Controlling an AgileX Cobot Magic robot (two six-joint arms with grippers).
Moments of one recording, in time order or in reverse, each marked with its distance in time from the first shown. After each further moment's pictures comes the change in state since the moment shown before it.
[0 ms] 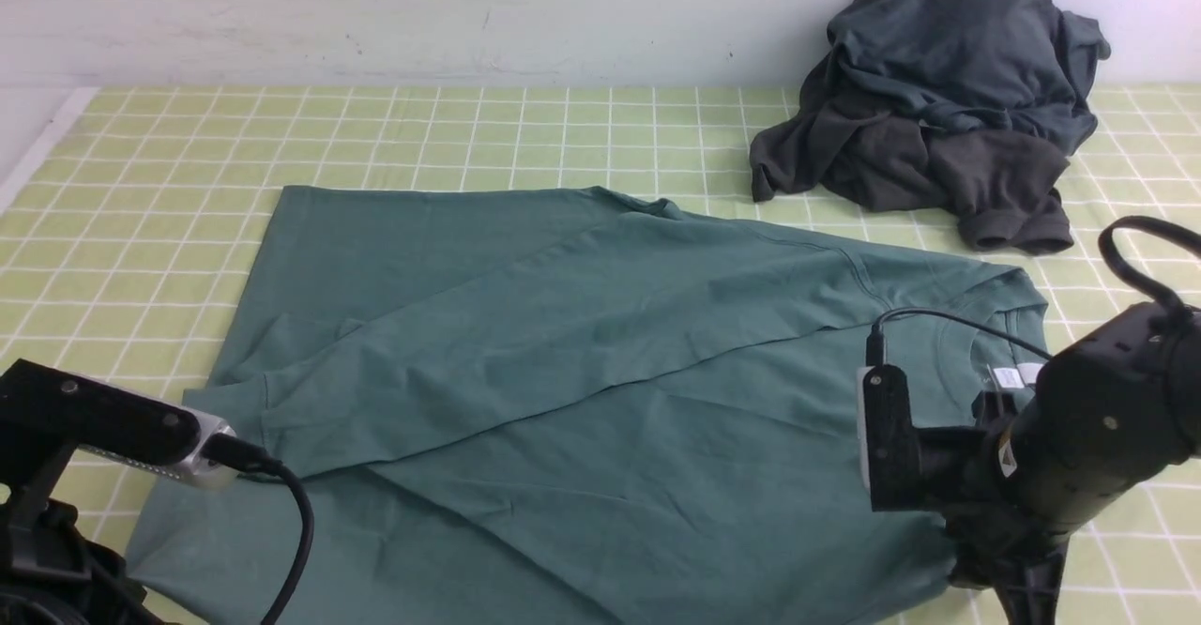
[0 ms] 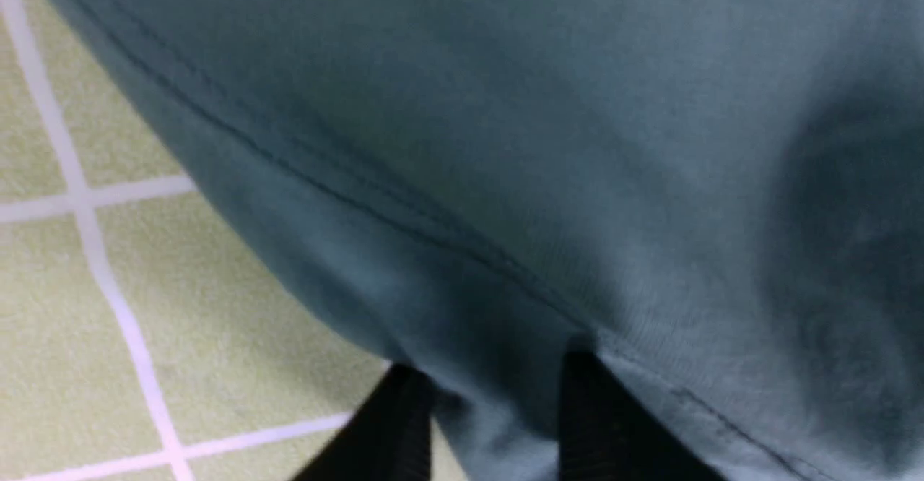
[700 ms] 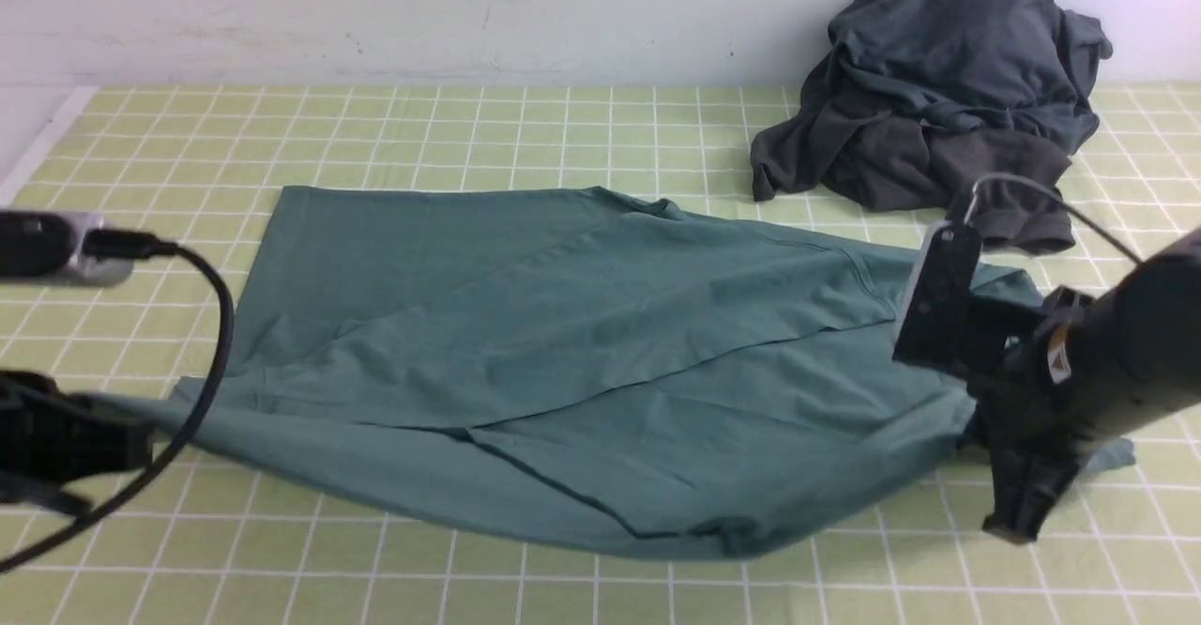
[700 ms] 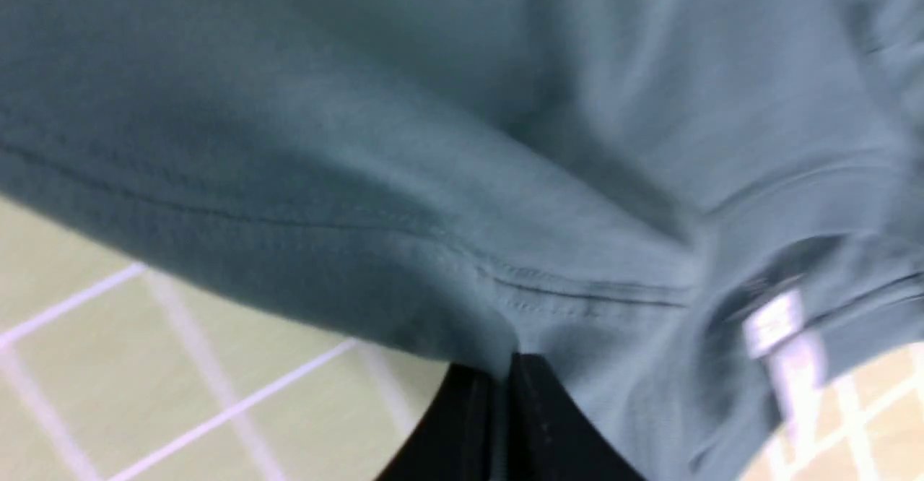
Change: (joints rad) right arm 0.002 -0.170 -0.147 -0.053 0.098 0.328; left arm 0.000 -0.018 -0.145 0.220 -0.183 -0.415
